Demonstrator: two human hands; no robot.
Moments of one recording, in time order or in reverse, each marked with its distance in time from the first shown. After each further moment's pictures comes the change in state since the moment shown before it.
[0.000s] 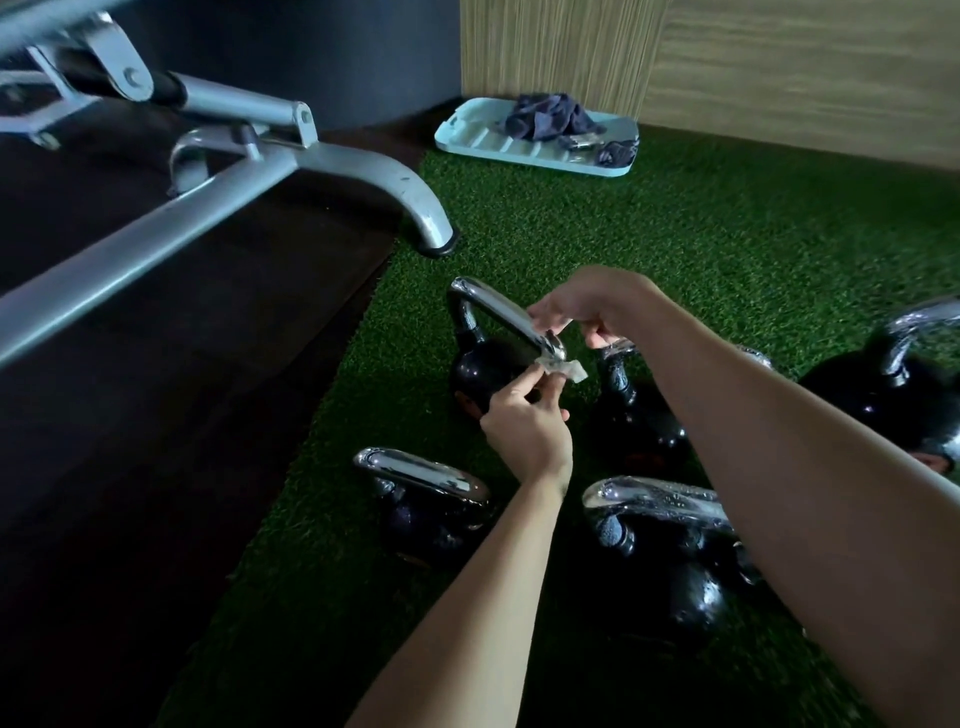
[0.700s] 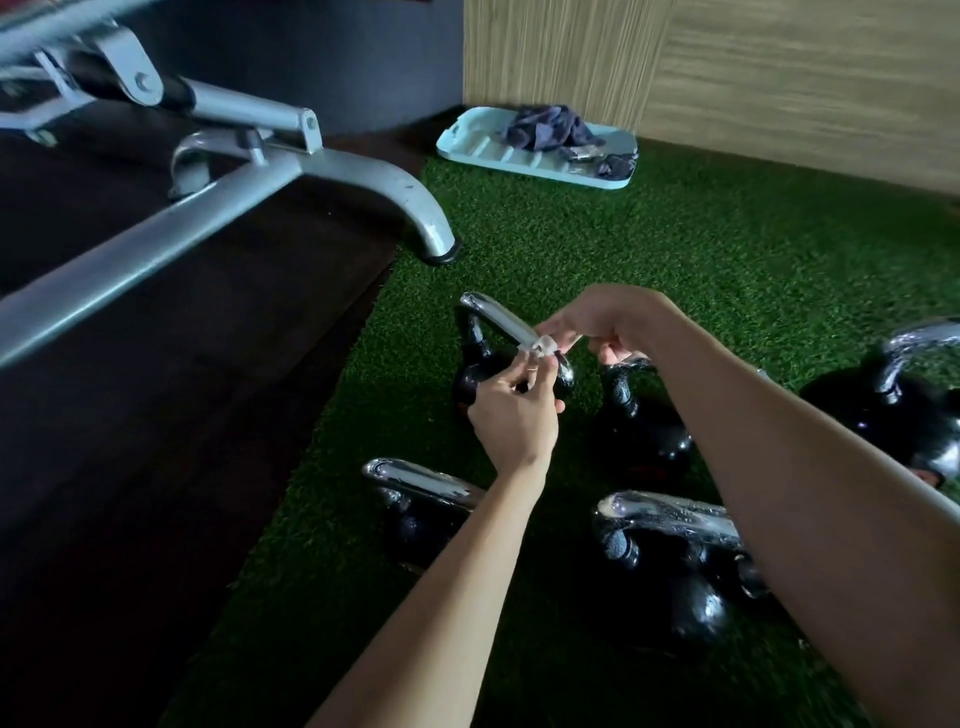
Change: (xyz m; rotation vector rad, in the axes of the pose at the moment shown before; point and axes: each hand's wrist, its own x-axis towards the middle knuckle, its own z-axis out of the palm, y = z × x) left_hand 0.016 0.038 -0.021 0.053 -0.063 -0.006; right_hand -0.003 0.004 -0.006 0.054 -0.073 0.026
